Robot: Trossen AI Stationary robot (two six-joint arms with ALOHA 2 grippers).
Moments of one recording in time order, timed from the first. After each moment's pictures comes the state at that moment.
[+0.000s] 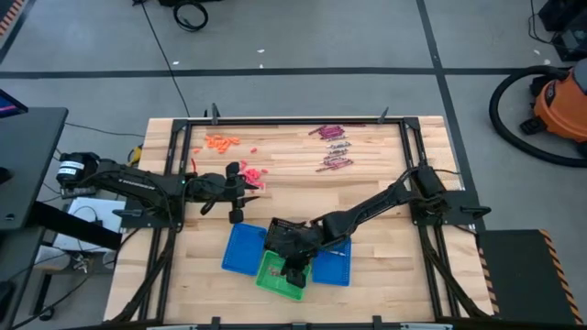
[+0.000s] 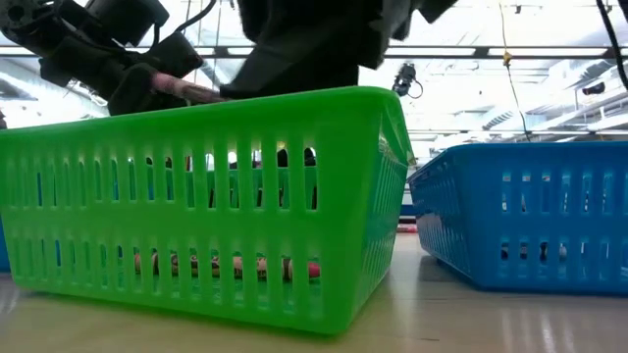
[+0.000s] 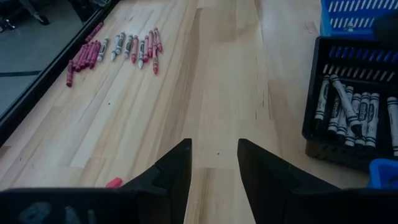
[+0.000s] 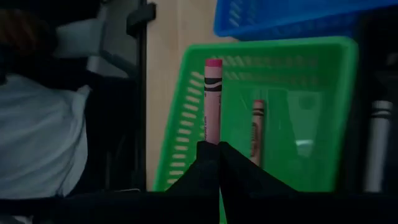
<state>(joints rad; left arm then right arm) -0.03 1.05 0.36 0.22 -0.22 0.07 0.34 2.07 1.47 -0.19 -0.23 0.66</state>
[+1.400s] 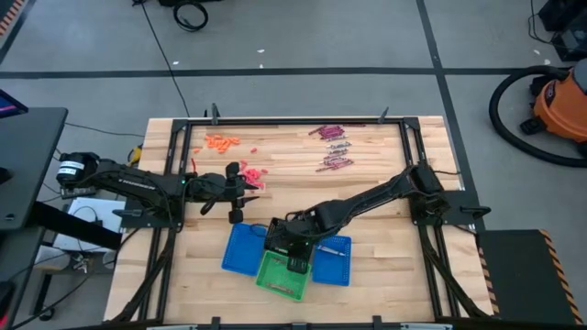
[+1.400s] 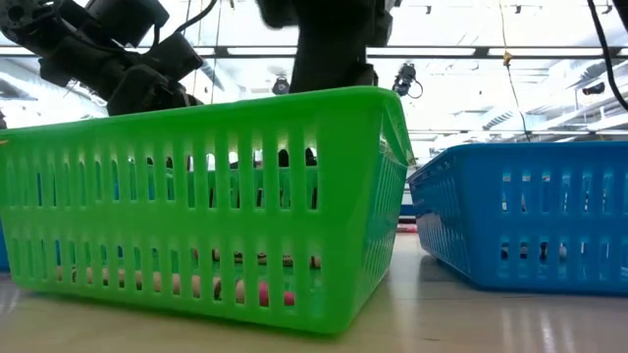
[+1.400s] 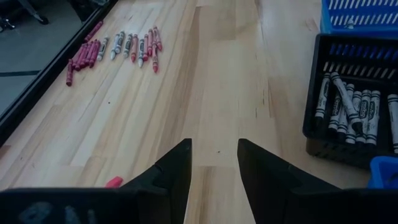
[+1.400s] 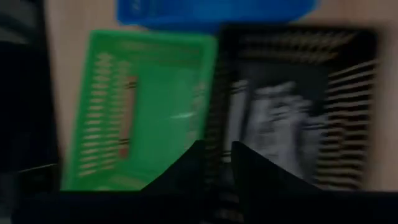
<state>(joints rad) -0.03 1.05 0.36 0.21 -0.22 0.08 0.30 2.05 1.72 -0.76 -0.03 0.50</state>
